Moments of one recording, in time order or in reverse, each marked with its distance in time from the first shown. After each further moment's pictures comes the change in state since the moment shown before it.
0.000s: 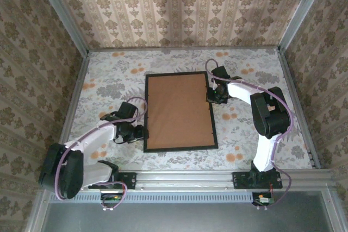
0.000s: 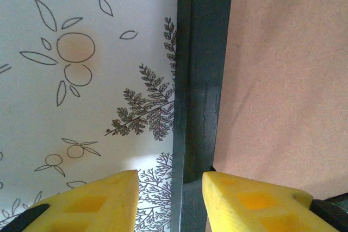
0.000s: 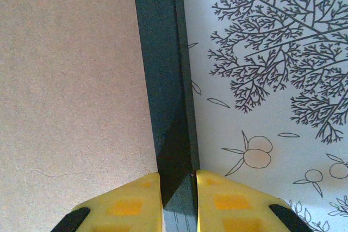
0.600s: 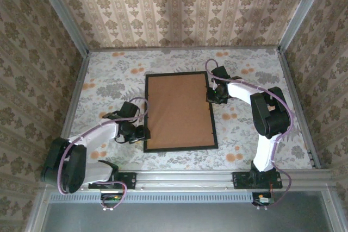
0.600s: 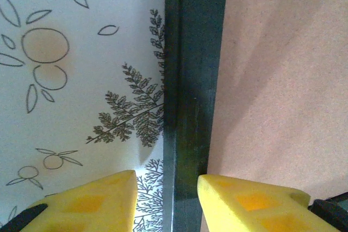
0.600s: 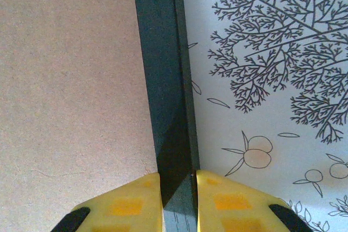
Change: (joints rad) left arm -0.007 0.051 0.006 0.024 0.031 0.001; right arm 0.000 0.000 0.000 0.000 0.000 0.000
